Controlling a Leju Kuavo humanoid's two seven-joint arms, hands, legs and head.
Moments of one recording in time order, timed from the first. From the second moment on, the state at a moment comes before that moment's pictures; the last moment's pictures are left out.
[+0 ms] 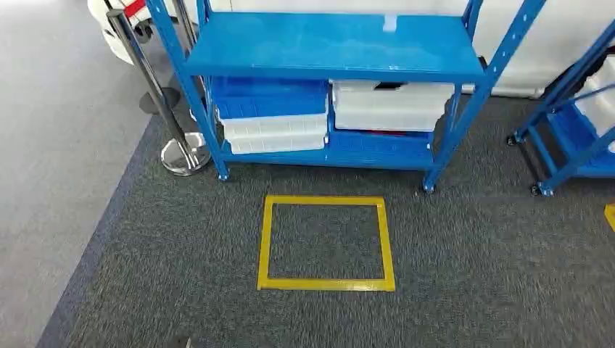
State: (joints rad) left arm -0.02 -0.05 -0.26 -0.17 0.43 0.18 -0.39; right arm -0.06 0.12 -0.87 -0.20 1.04 -0.14 0.10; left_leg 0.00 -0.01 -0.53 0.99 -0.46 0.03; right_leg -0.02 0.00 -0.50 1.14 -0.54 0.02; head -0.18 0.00
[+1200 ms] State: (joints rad) left arm -0.02 -0.05 -0.26 -0.16 0.43 0.21 -0.36; right arm -0.05 0.12 -0.88 -0.19 1.04 -0.14 0.11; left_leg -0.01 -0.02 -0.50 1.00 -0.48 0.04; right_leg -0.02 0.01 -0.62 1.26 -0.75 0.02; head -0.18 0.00
